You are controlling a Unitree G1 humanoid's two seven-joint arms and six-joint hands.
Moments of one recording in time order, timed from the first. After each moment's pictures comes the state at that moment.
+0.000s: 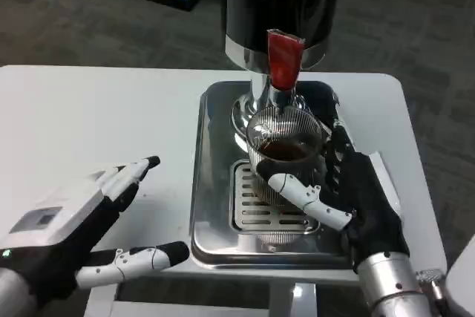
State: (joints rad) left arm -0.03 0.67 0.07 -0.14 0.48 -0.21 -0.24; right arm -0.28 0.02 0.09 0.10 -0.14 -0.17 -0.06
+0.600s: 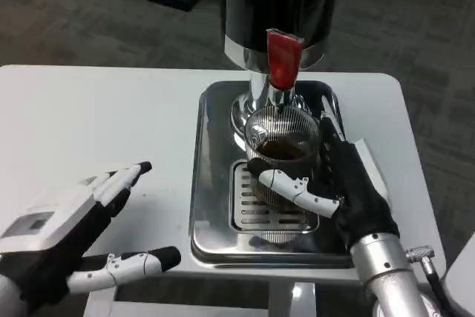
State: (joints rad) left arm -0.01 0.69 0.09 -0.14 0.48 -0.21 -0.24; right arm -0.42 -0.04 0.09 0.31 -0.21 -0.24 -0.10
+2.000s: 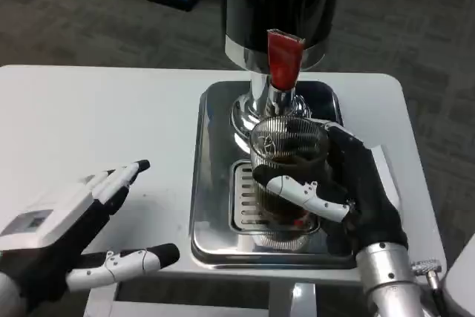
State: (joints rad) left arm -0.02 0.69 0.09 -0.13 0.48 -0.21 -0.24; right arm -0.37 -0.01 0.09 0.26 -0.23 -0.23 -0.18
